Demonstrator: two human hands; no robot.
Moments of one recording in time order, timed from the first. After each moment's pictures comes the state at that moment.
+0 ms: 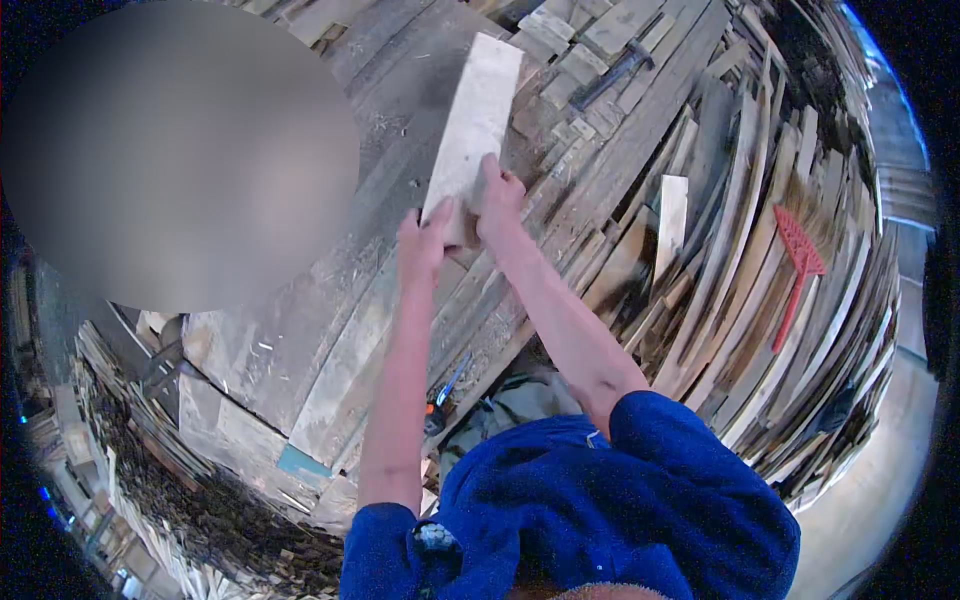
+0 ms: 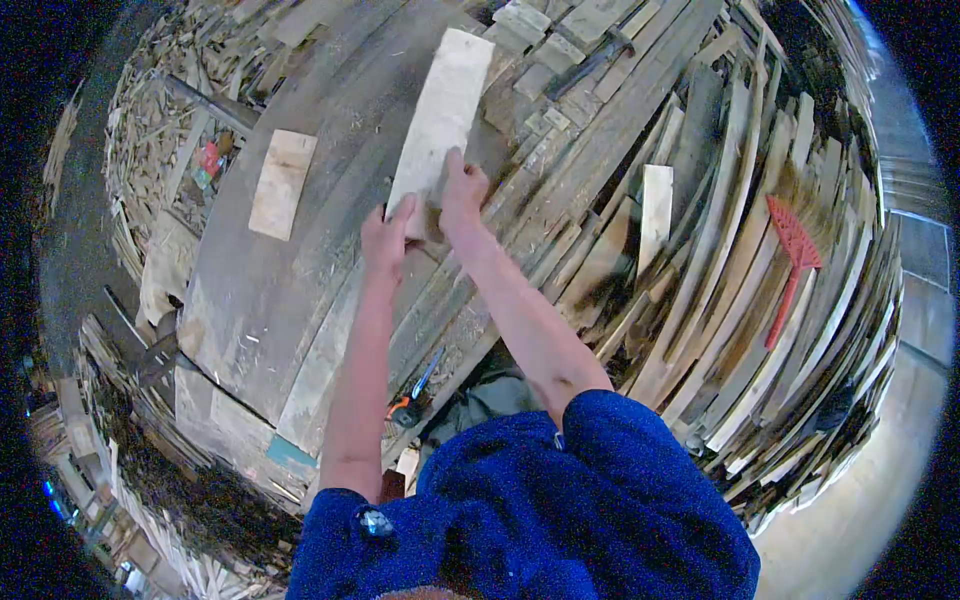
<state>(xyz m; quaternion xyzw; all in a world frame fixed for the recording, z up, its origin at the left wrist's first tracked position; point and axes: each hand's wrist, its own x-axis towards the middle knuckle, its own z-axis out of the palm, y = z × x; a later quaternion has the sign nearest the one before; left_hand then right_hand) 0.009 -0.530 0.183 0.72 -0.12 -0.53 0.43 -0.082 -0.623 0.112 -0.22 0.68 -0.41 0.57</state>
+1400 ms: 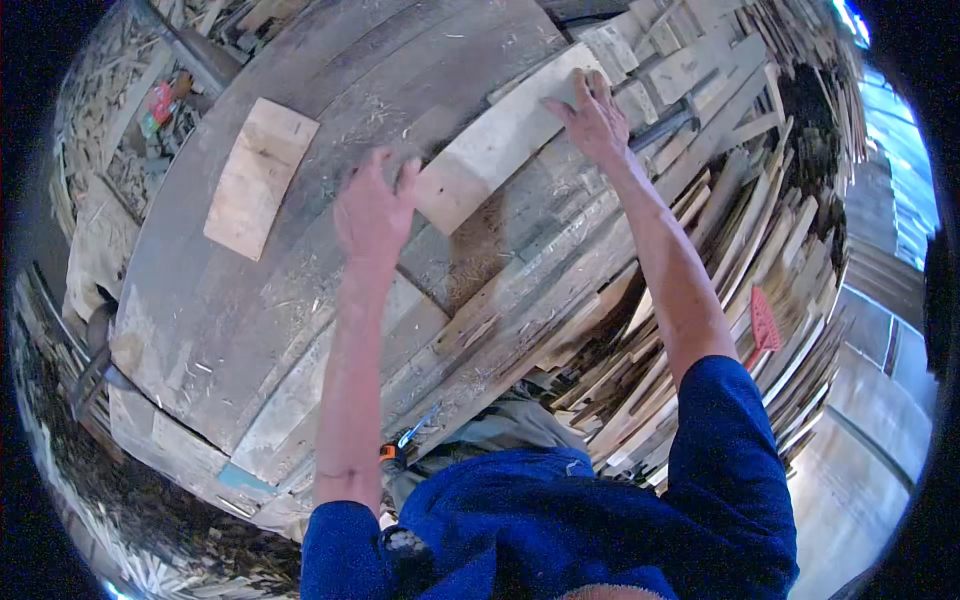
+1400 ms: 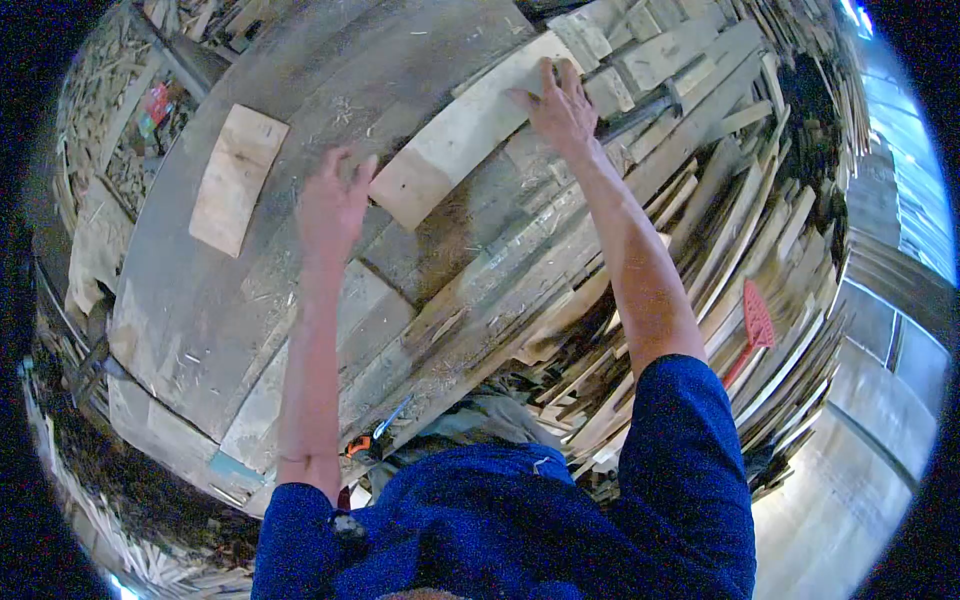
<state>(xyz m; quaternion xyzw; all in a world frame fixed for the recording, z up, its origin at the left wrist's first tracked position) 0.097 -0.618 0.130 0.86 -0.35 -0.26 0.26 -0.140 -0.873 0.099 -0.86 0.51 0.07 0.03</state>
